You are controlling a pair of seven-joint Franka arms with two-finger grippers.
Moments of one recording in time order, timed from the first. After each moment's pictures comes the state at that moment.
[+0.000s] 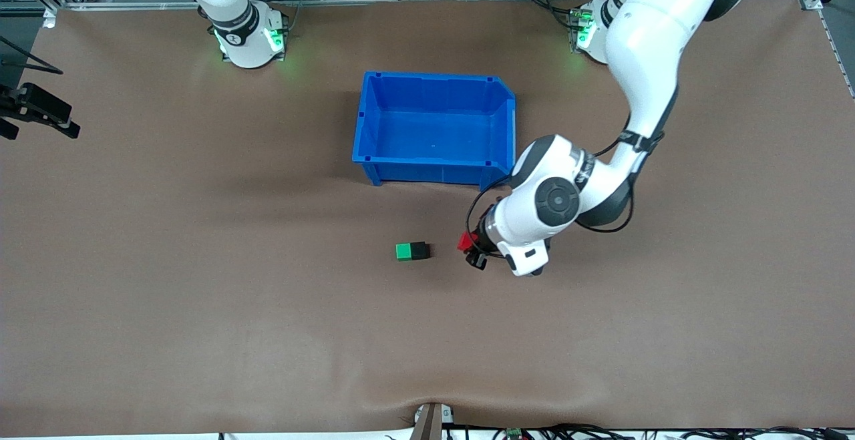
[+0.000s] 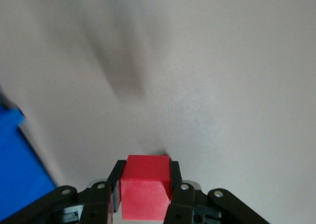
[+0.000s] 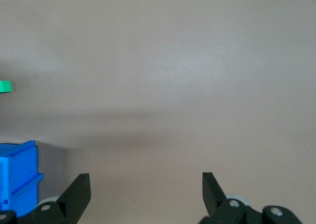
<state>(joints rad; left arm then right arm) -0.34 0.81 -0.30 -1.30 -0.05 2.17 -1.86 0.00 -0.02 -0.08 -1.54 0.01 1.54 -0.09</state>
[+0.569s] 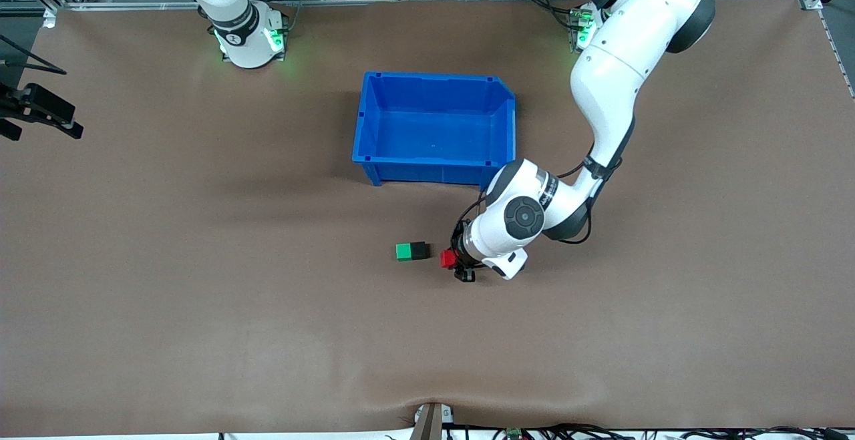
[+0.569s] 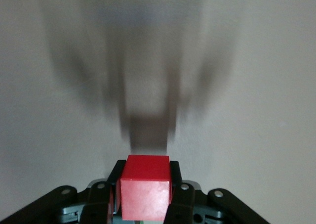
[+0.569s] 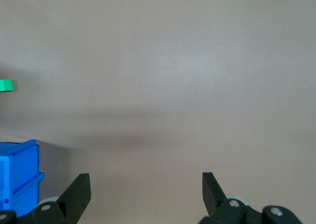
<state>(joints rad) -0.39 0.99 -0.28 -1.23 -0.05 2.32 -2.16 0.00 -0.02 -0.07 -1.54 0.01 1.54 -0.09</state>
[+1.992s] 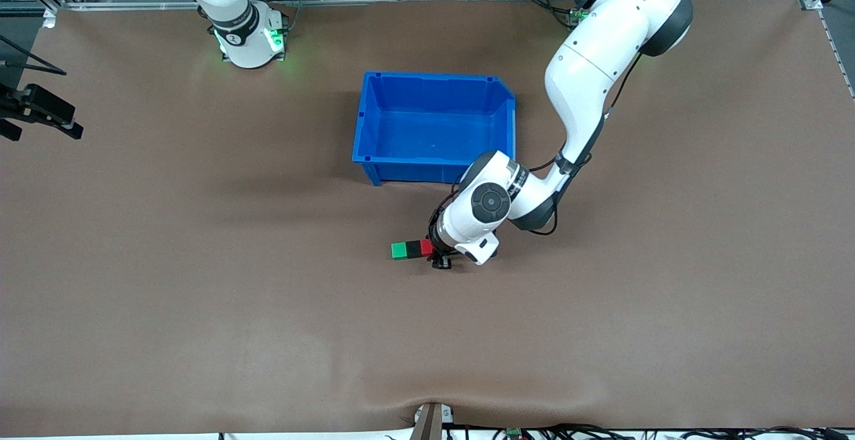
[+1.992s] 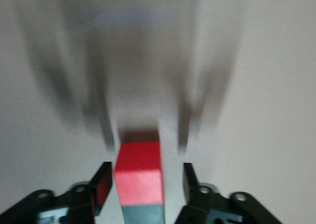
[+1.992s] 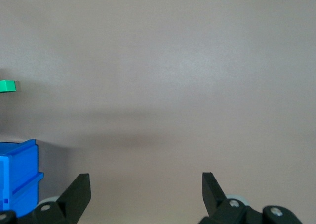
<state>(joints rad) -0.48 1.01 -0.27 -1.20 -0.04 2.37 -2.20 0.00 -0.02 -0.07 -1.54 0.01 1.54 -0.09</state>
